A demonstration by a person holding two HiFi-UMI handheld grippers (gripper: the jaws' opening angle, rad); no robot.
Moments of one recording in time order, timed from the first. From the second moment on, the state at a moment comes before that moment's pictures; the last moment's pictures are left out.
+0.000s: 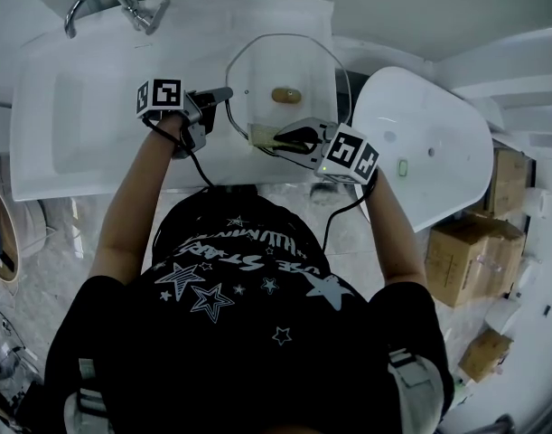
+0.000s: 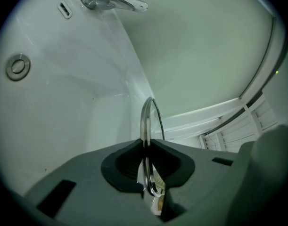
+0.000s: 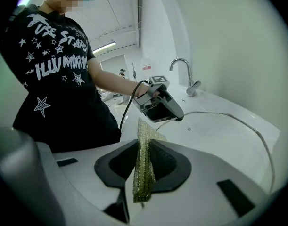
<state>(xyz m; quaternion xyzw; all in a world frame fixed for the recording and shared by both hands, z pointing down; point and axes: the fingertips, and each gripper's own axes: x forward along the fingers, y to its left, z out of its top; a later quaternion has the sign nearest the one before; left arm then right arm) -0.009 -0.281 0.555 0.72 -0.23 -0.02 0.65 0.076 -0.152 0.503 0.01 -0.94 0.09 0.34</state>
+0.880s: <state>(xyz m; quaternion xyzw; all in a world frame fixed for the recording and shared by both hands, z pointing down) -0.006 -0.287 0.556 0.74 -0.23 0.01 0.63 0.100 -0.325 0.496 0.16 -0.90 -0.11 0.40</state>
